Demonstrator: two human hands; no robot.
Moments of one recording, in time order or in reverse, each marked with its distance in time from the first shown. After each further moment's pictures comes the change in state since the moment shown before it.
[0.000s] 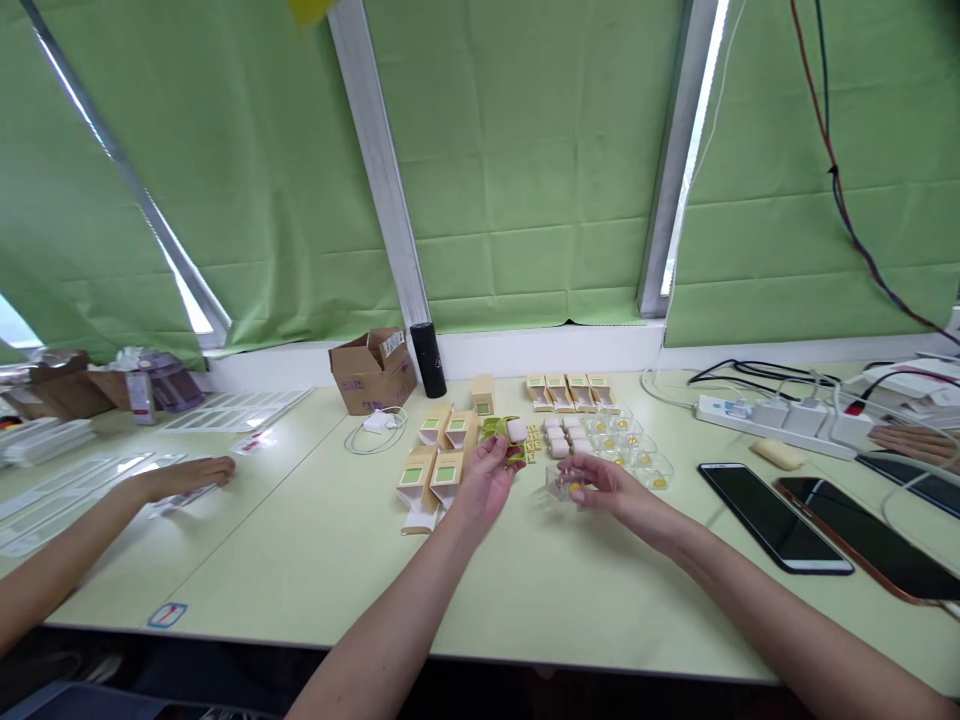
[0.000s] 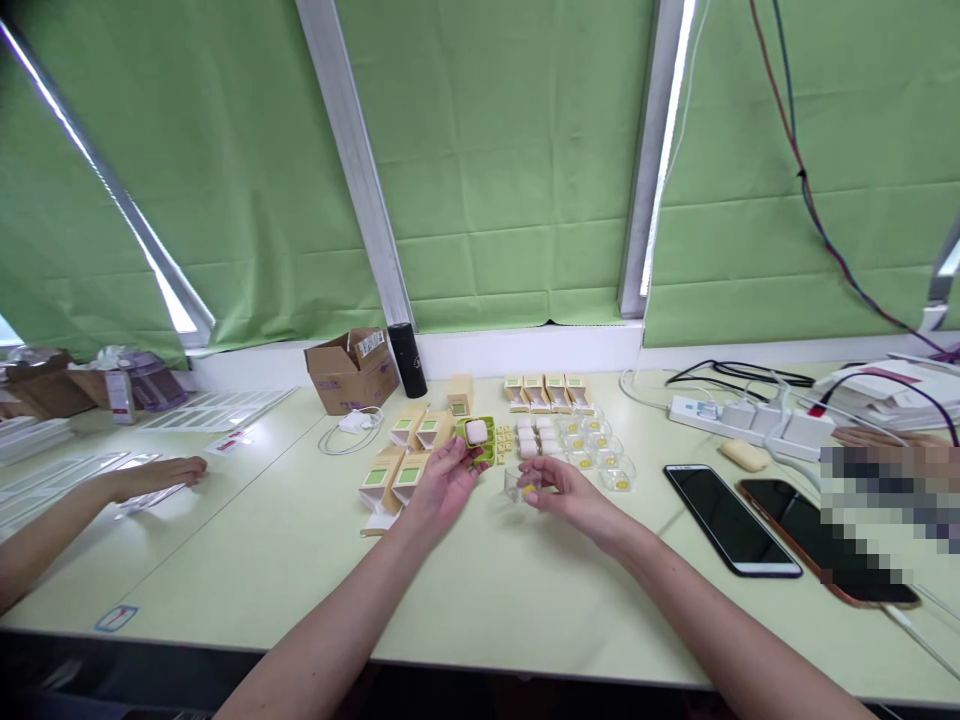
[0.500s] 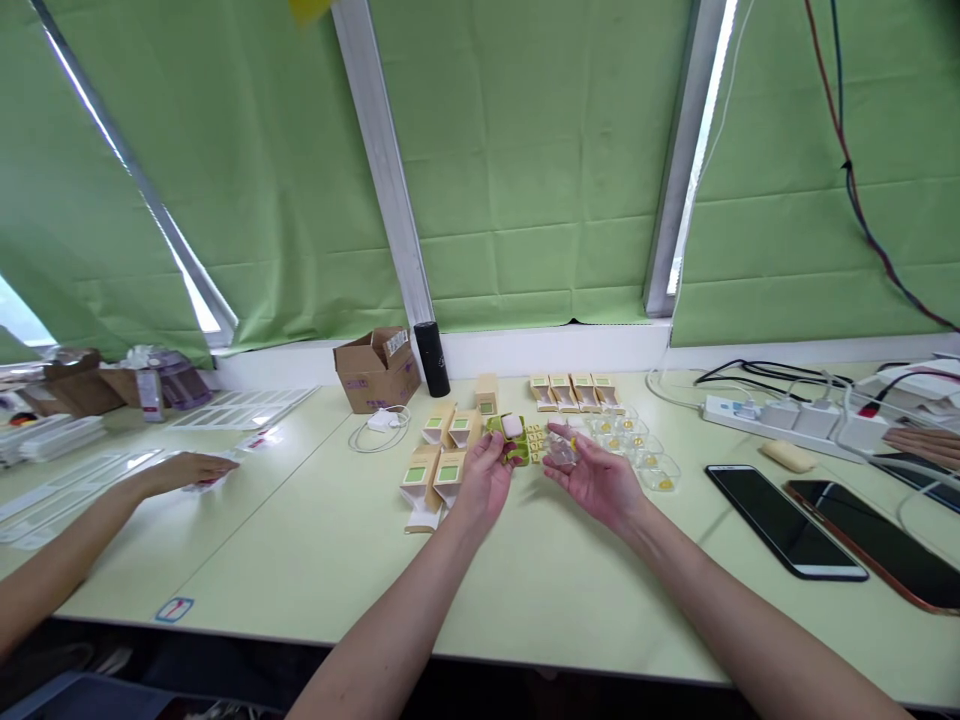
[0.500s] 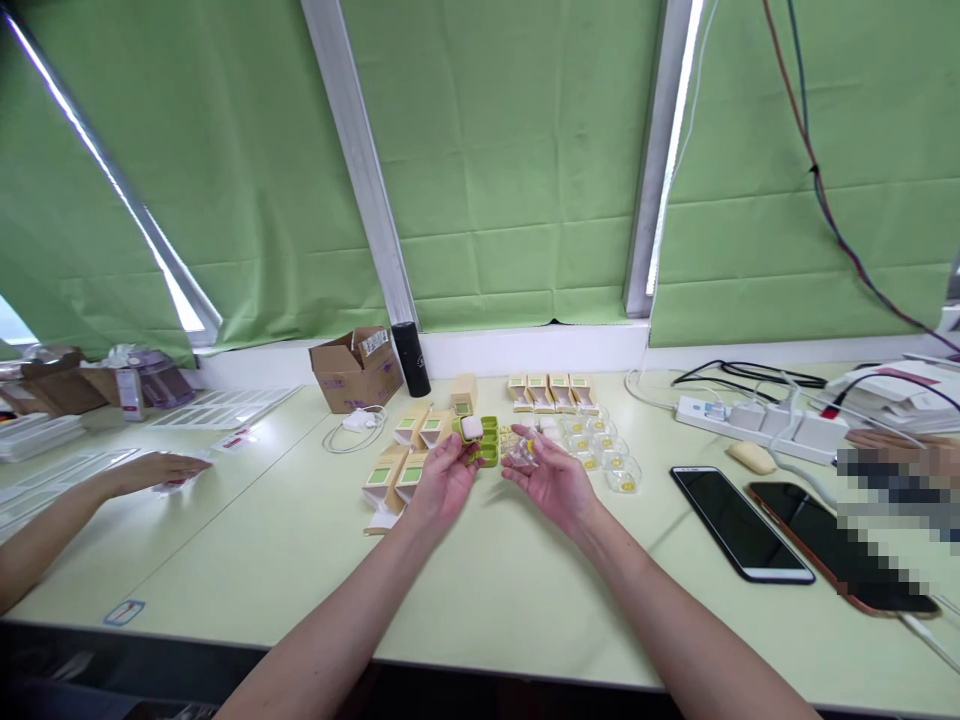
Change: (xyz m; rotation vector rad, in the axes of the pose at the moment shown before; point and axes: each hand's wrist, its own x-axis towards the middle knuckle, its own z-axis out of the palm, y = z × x) left_hand 0.002 0.002 0.000 -0.008 0.071 0.077; right_hand 0.037 -0.003 0.030 0.565 0.091 -0.028
